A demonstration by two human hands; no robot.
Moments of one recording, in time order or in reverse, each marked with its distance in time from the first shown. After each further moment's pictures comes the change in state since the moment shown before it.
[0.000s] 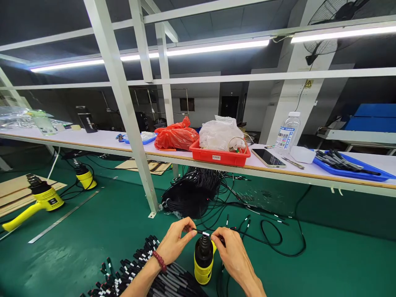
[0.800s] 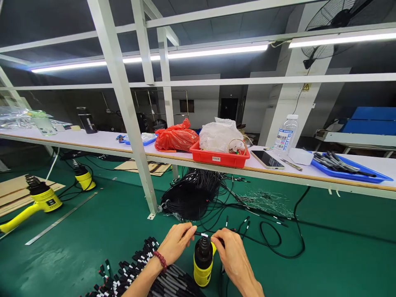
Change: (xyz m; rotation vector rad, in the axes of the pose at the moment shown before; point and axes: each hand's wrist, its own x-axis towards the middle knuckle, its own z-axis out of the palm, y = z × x) left_hand 0.003 0.000 0.003 0.097 -0.062 -0.035; right_hand -0.003 -0.003 0.000 -0.064 0.014 -0.002
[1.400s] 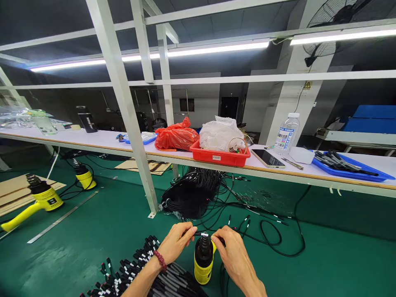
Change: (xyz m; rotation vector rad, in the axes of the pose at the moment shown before) left_hand -0.001 -0.003 0.002 -0.073 -0.017 0.028; right_hand -0.002 -0.004 -0.003 0.045 0.015 -0.023
